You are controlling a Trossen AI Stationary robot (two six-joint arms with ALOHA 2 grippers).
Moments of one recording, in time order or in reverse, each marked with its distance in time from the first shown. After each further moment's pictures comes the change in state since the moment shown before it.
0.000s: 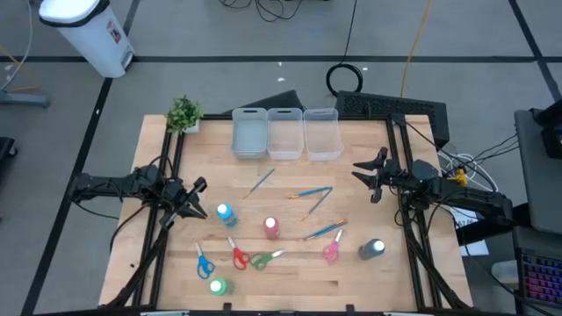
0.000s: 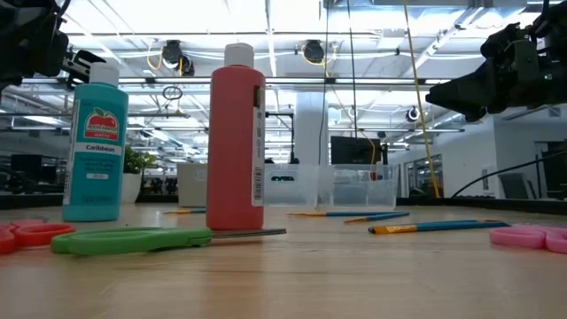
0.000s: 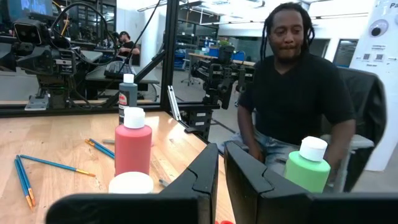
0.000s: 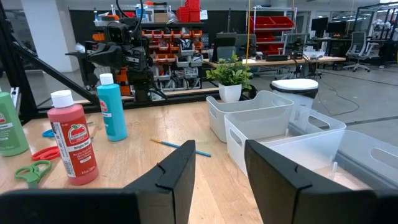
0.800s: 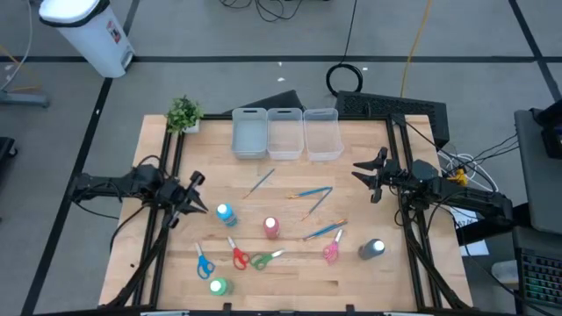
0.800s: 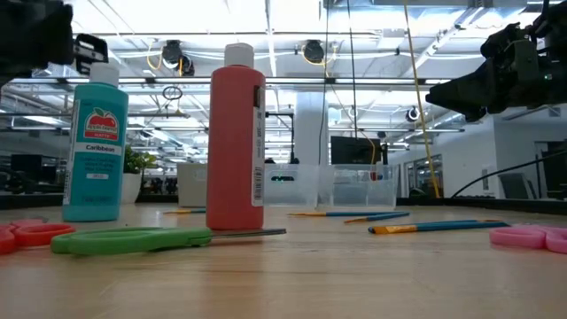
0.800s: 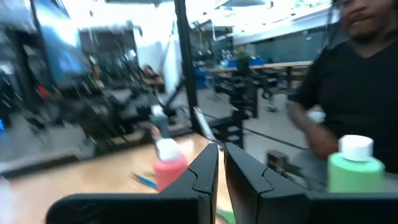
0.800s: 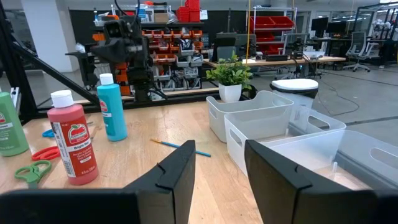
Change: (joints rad) left arm 0.000 0.000 0.000 0.098 -0.092 0.241; right arm 0.000 0.000 0.000 0.000 0.000 0.000
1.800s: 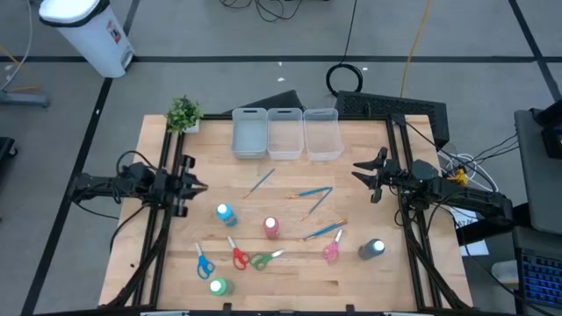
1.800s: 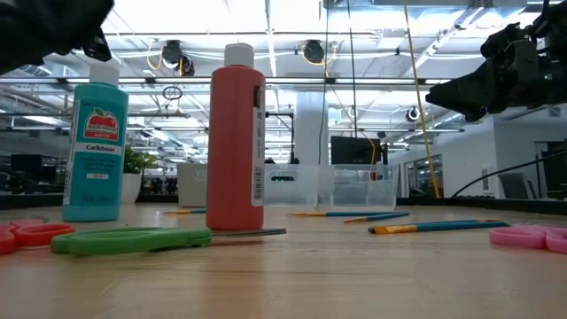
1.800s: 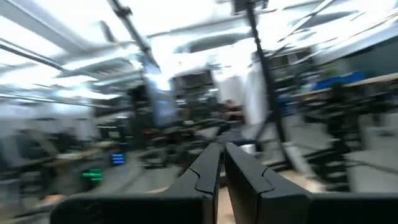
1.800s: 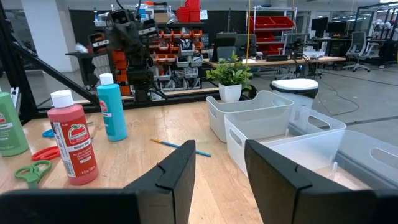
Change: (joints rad) left arm -0.001 0.000 0.000 0.187 -0.360 0.161; right arm 0.000 0.000 0.000 0.000 0.000 0.000
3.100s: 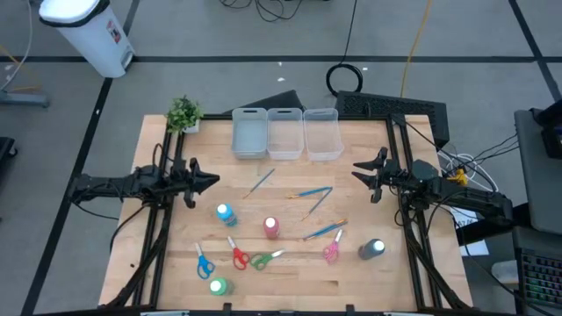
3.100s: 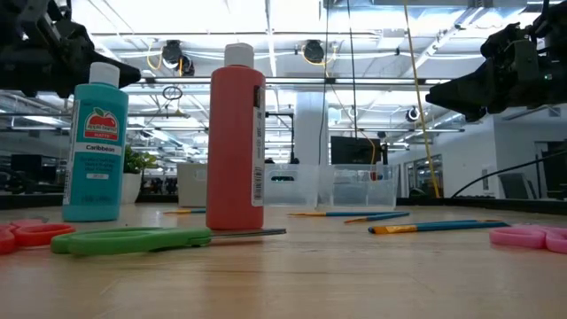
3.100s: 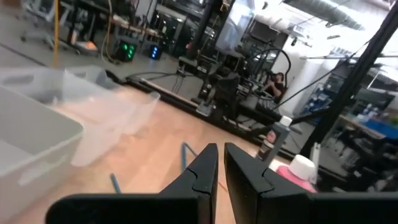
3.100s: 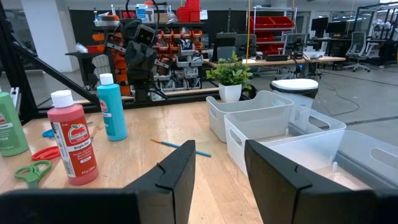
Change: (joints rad) left arm 0.016 0.000 0.001 -0.306 -0.257 -0.667; right arm 0.000 0.000 0.000 0.000 0.000 0.000
